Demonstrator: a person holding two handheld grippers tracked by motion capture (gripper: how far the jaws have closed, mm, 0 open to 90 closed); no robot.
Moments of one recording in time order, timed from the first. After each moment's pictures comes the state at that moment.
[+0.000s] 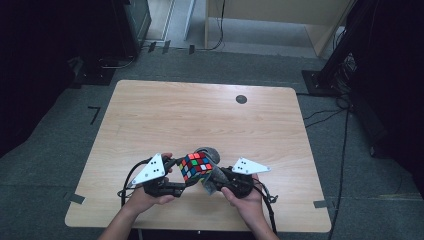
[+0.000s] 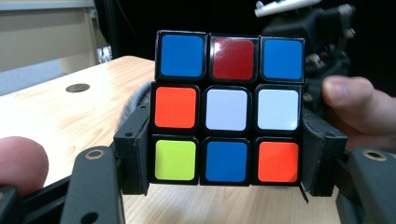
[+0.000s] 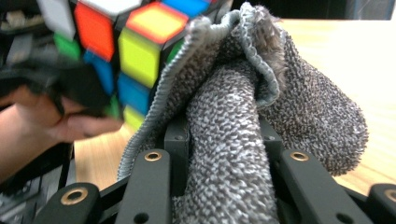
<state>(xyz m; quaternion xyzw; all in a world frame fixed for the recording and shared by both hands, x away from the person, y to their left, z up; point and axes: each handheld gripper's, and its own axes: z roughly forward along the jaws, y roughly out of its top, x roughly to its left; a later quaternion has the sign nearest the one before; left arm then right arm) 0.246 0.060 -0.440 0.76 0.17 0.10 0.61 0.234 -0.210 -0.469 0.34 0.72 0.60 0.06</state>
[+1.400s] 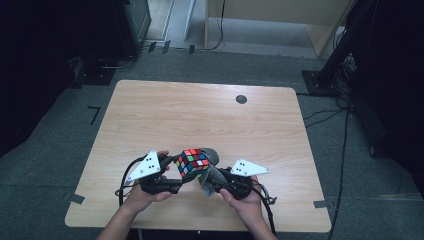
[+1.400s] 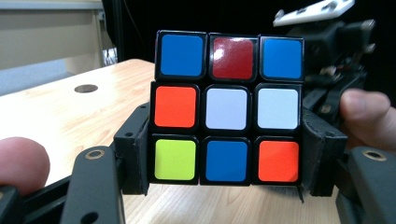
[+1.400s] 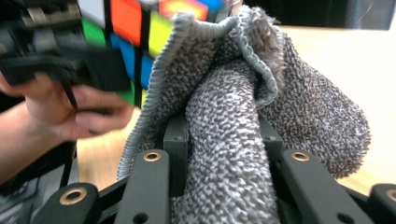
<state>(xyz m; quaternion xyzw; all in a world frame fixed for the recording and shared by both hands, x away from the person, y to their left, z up) 0.250 0.065 -0.436 0.76 0.19 0.09 0.62 0.229 -0.208 -0.464 0.33 0.72 0.60 0.07</state>
